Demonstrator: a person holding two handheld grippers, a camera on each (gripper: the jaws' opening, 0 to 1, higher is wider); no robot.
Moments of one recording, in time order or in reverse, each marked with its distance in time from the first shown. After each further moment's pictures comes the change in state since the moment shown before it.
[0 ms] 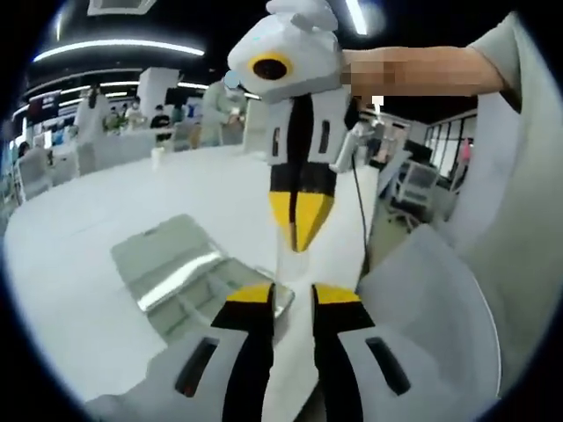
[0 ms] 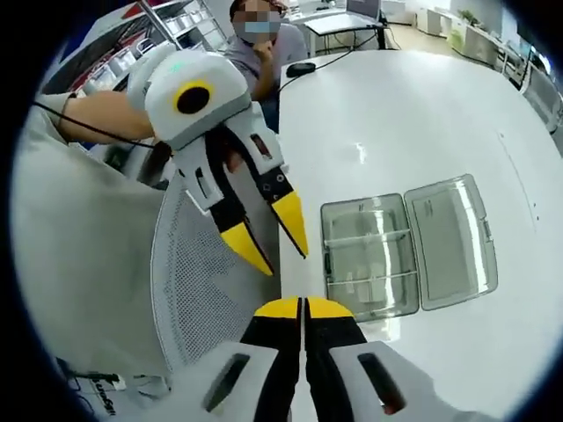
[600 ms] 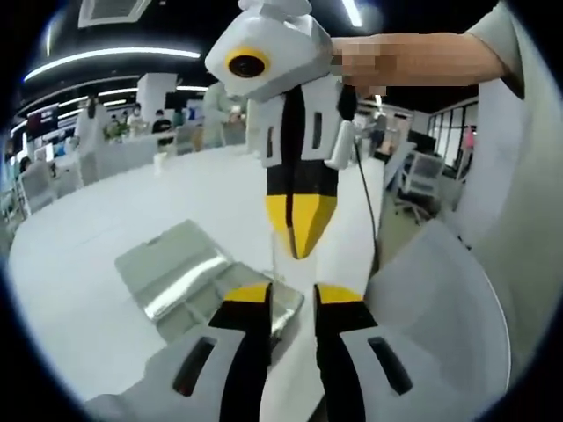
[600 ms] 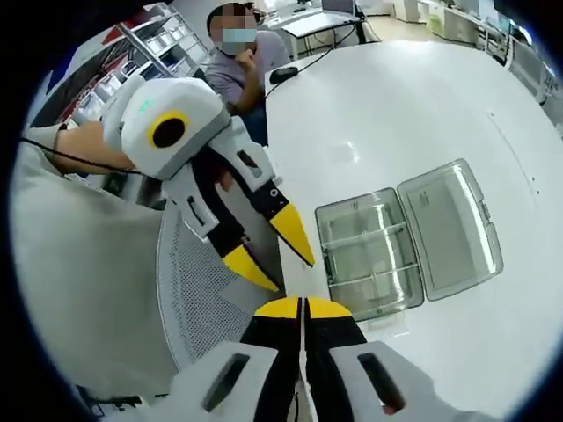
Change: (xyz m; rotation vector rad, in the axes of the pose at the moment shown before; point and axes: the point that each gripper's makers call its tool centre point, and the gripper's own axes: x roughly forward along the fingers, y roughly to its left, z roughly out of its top) left arm 0.005 0.006 0.003 0.036 0.011 0.031; right arm -0.002 -0.011 0.001 0.144 -0.013 0.004
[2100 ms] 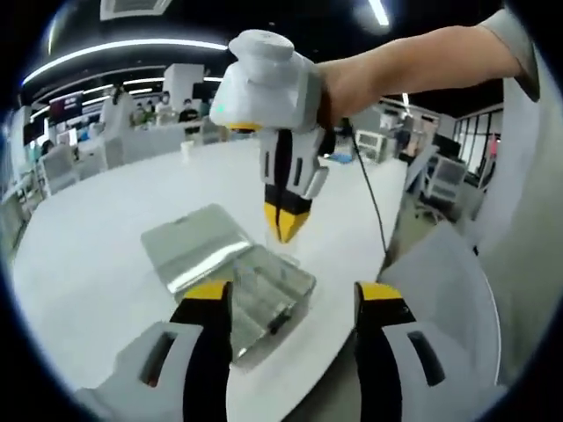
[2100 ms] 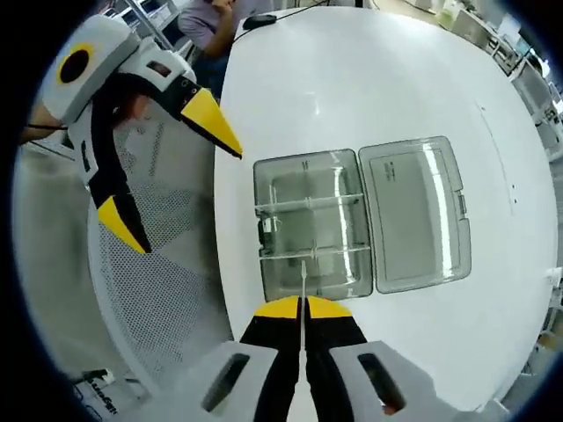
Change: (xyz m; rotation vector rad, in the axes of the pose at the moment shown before) left arm -0.027 0.007 -0.010 -0.075 0.025 0.123; right arm 0.023 -0.060 -0.024 -0.136 0.249 -0.234
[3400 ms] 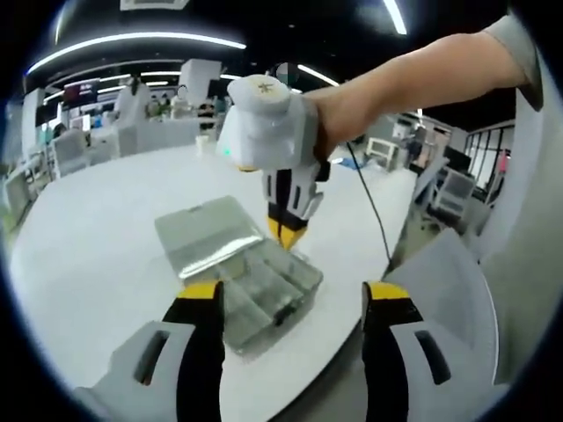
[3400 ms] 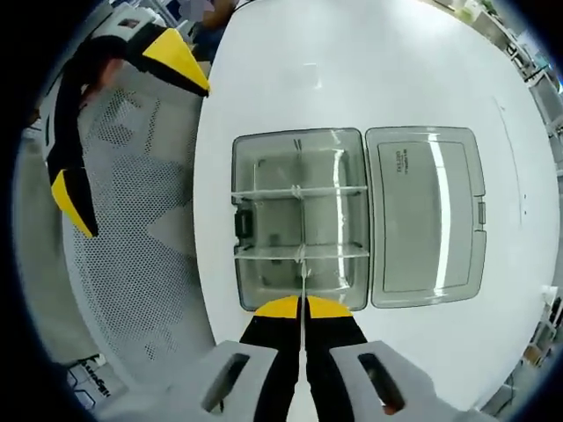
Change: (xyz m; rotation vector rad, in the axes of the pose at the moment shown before) left arm -0.008 0.014 -0.009 -0.071 -0.013 0.040; right arm 0.037 -0.026 -0.005 -0.051 0.098 -0.002
